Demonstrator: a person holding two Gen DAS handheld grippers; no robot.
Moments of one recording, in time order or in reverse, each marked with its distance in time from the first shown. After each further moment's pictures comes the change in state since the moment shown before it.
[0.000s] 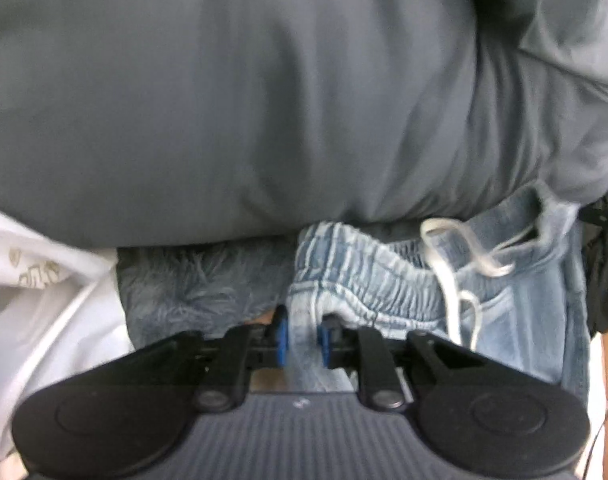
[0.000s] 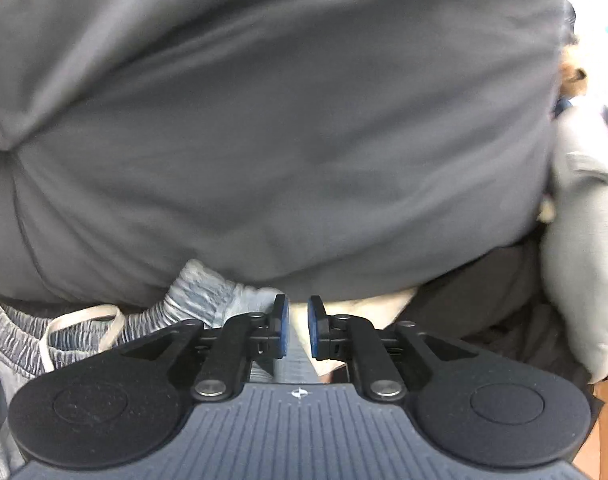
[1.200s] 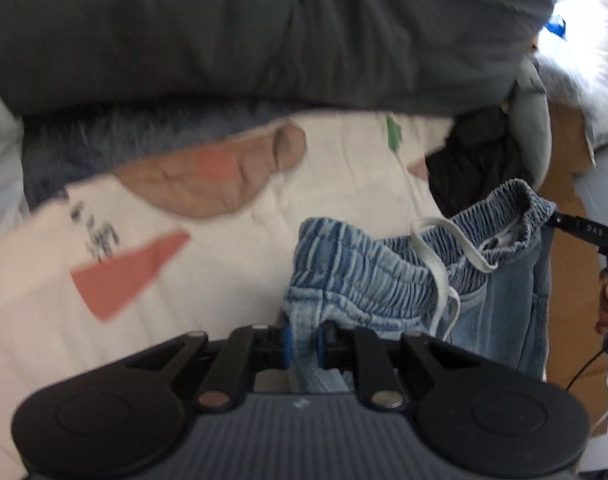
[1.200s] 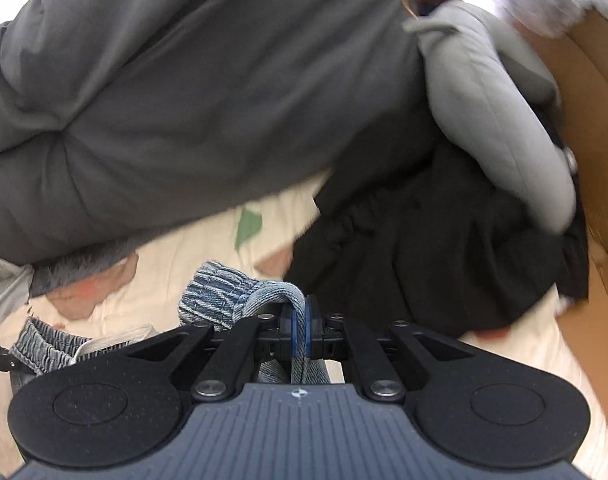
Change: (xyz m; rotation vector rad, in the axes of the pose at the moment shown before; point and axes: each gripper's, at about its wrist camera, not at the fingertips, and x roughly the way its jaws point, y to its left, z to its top) left arm -0.002 -0.059 -0.068 0.075 0.117 -0.248; right arm -0.074 -0.066 -0.114 0.169 0.029 0.128
